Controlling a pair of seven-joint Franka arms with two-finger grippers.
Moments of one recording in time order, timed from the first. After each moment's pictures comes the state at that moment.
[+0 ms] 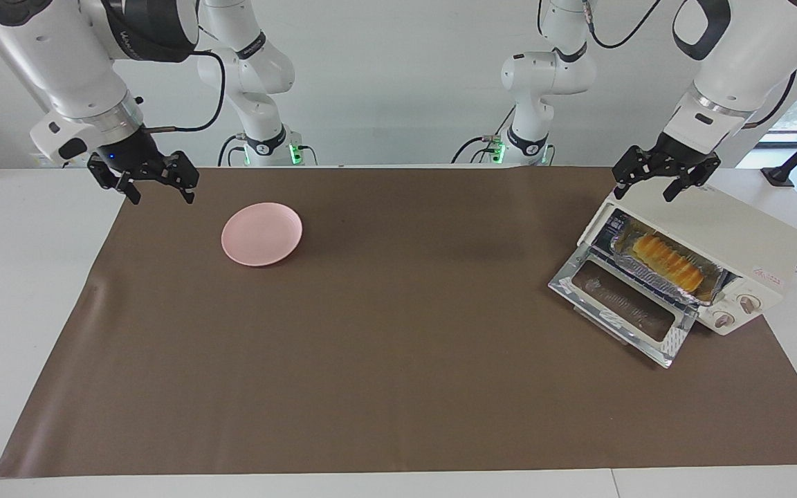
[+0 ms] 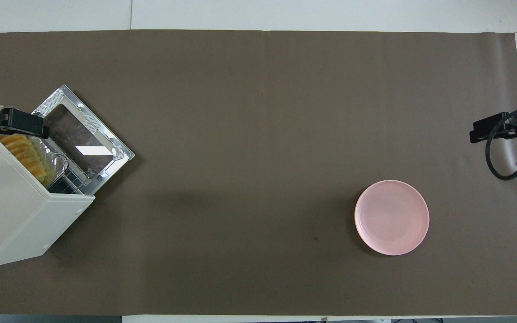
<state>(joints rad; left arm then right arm) -0.10 0.00 0.04 -1.59 -0.06 1.59 0.04 -0.12 0.00 0.08 -1.63 0.00 1.58 -0.03</state>
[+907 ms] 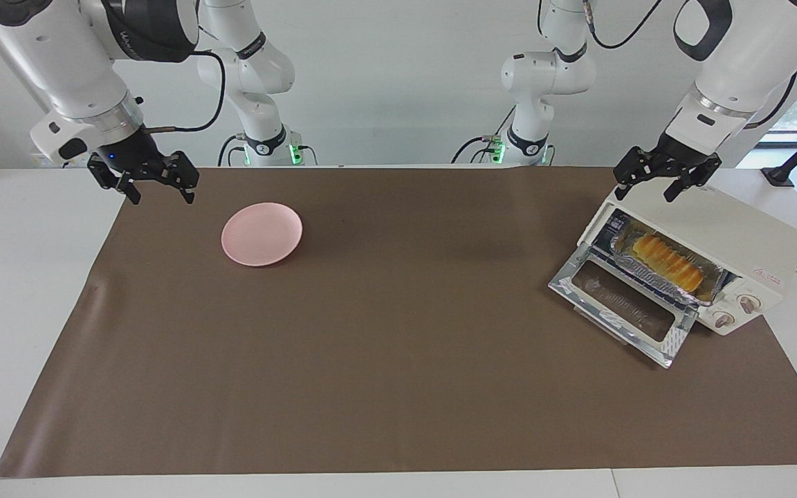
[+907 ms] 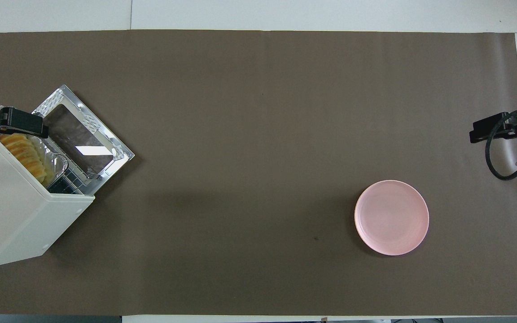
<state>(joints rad) -0.09 0.00 0.04 -1.59 -0.06 1.59 0.03 -0.12 0.00 0.08 -1.63 0.00 1.58 -0.03</state>
